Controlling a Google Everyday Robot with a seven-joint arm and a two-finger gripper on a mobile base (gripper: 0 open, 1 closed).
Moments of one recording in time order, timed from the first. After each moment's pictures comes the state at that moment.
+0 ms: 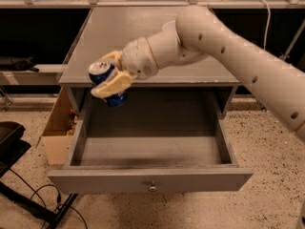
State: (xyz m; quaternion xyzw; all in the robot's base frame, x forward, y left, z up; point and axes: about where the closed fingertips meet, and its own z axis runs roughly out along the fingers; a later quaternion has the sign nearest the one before) arm 0.545 0.133 0.900 -0.67 0.48 0.40 0.40
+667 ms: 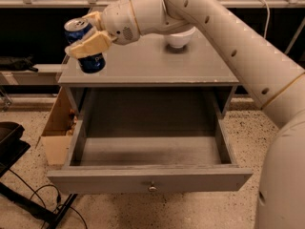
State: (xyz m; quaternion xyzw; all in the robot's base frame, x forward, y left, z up) arm 0.582 0.179 0.987 -0.64 0.46 0.42 0.45
